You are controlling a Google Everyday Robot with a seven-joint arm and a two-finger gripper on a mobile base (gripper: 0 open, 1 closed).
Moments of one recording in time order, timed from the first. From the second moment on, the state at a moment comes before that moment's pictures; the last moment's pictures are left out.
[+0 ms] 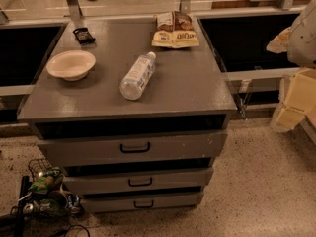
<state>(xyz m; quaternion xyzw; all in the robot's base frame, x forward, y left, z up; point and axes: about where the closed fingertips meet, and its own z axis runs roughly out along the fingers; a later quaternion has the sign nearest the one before) 0.438 -0.217 0.976 -0.60 0.78 -0.03 0.16</state>
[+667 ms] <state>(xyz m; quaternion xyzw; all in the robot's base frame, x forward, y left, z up) 0.438 -0.217 0.976 -0.60 0.78 -0.03 0.16</state>
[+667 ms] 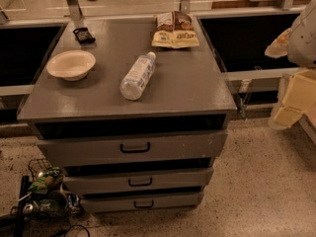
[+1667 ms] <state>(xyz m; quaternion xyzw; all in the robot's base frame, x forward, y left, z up) 0.438 -0.217 0.976 -0.60 0.78 -0.03 0.16</state>
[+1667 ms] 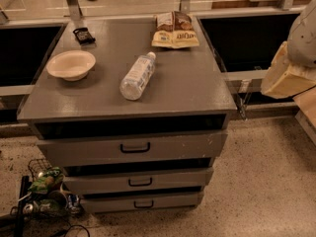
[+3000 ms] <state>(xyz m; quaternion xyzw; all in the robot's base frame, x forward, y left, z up) 0.395 -0.202 0.815 -0.58 0.80 0.07 0.10</state>
